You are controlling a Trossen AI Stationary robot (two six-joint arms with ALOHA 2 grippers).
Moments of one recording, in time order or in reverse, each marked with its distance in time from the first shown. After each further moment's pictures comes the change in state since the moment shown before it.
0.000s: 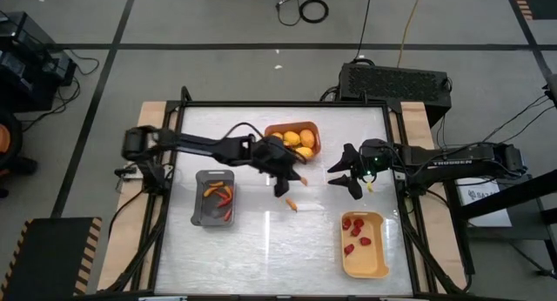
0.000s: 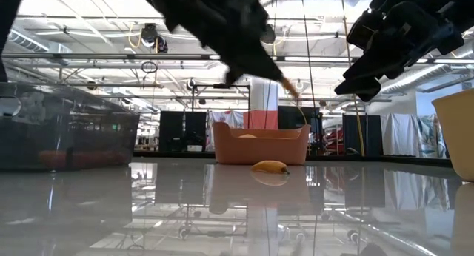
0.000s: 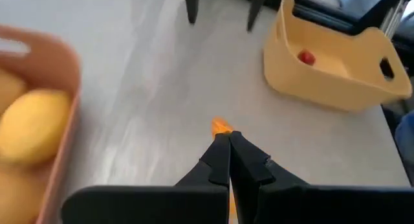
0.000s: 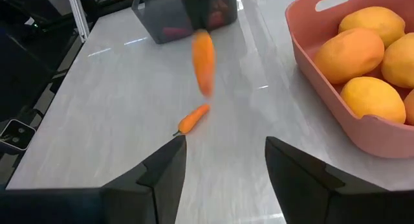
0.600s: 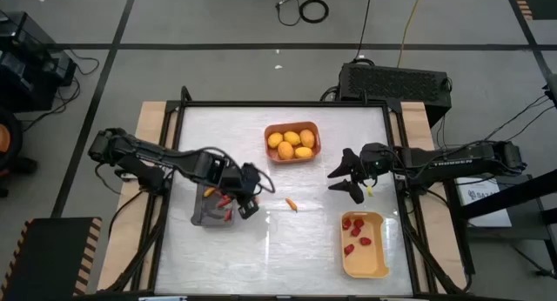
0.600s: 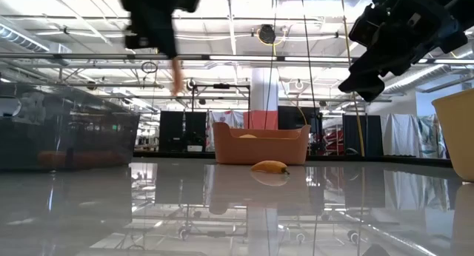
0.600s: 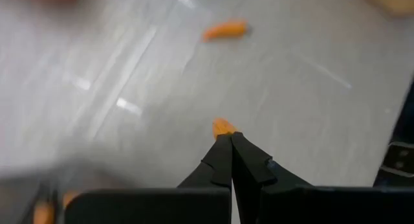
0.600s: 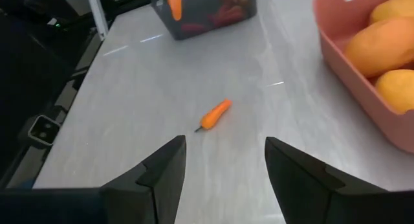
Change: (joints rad) left arm -0.265 -0.275 0.000 -0.706 -0.246 -0.488; right arm 0.063 0.000 0.000 0.007 -0.002 0.060
